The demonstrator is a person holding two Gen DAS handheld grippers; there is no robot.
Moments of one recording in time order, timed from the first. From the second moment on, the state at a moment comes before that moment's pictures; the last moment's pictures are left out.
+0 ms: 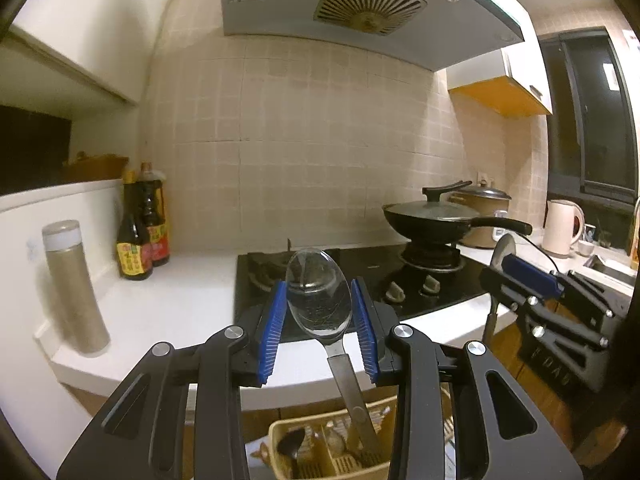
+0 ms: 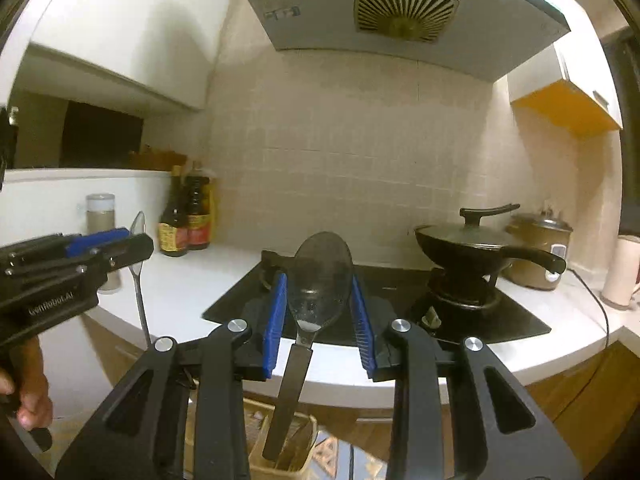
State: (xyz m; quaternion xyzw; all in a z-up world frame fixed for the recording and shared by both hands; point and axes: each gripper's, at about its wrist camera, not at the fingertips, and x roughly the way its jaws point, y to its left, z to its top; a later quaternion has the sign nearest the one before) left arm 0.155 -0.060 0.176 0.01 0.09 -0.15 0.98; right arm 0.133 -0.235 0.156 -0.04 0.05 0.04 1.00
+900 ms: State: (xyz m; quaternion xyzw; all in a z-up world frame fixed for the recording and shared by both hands) left arm 0.135 -0.028 0.126 -0.02 0.17 -0.21 0.96; right arm 0.098 -0.264 0.097 0.01 0.20 0.10 0.97
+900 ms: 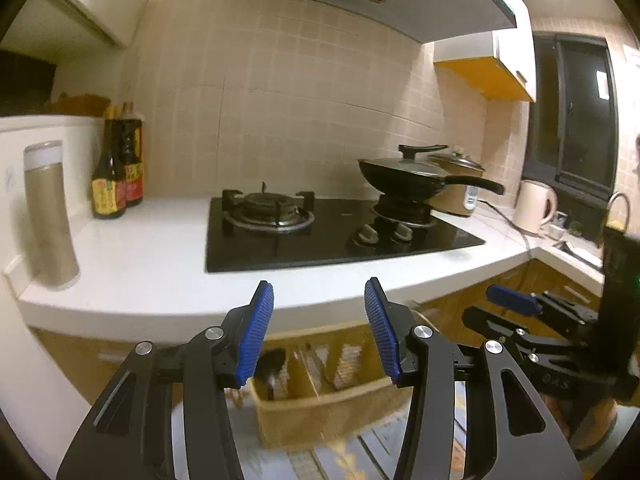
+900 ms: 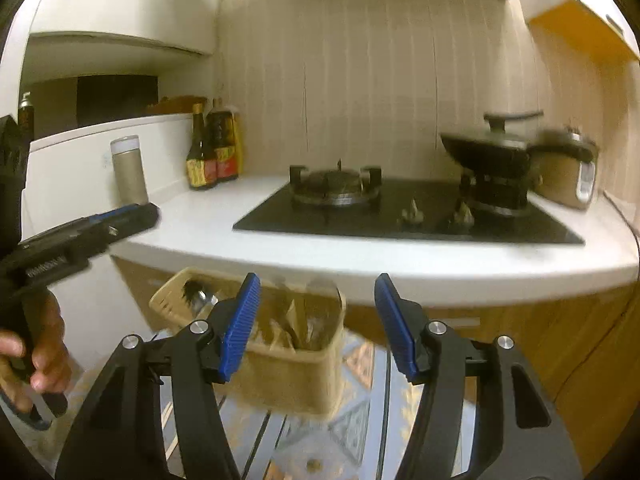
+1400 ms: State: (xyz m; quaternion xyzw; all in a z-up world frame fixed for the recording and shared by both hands) left arm 0.118 0.006 0.038 0.00 0.41 -0.18 0.89; right arm 0.085 -0.256 0.020 0.06 0.50 0.15 0.85
